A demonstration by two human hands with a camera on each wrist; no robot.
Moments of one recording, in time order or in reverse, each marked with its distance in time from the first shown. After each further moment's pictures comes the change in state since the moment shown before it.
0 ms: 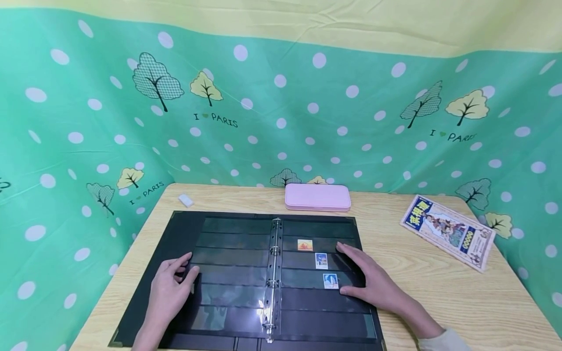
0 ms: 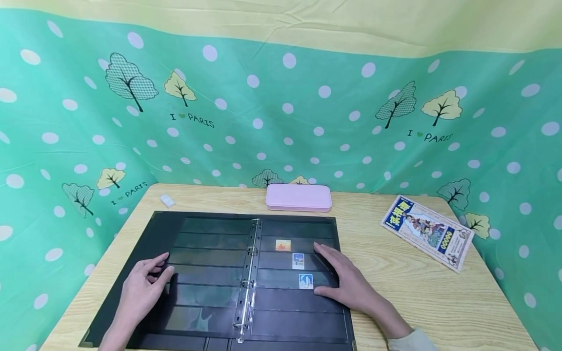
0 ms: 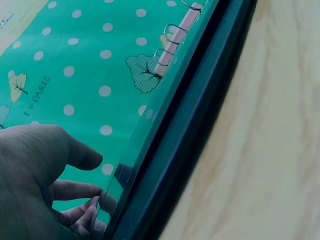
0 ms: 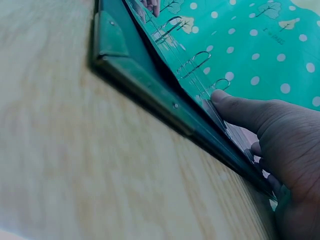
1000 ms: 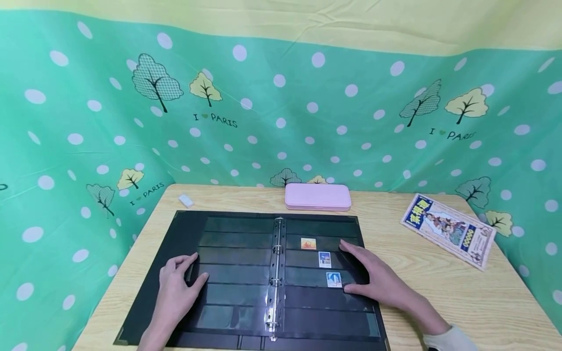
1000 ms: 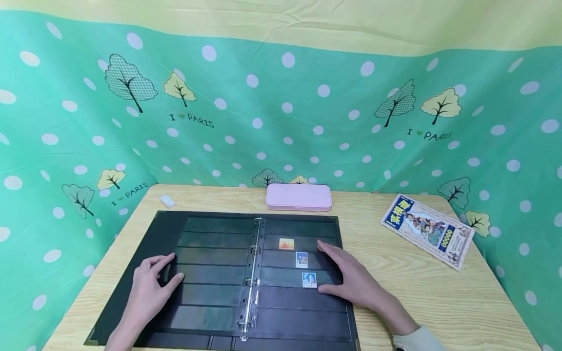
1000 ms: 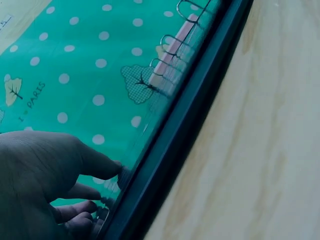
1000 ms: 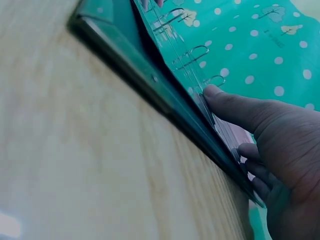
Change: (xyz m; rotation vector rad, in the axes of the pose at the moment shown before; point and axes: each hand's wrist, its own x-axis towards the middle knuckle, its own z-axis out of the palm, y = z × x) left_hand -0.002 0.005 0.009 0.066 -0.053 0.077; right_hand -0.001 0.001 -0.015 -0.048 -0.041 0.018
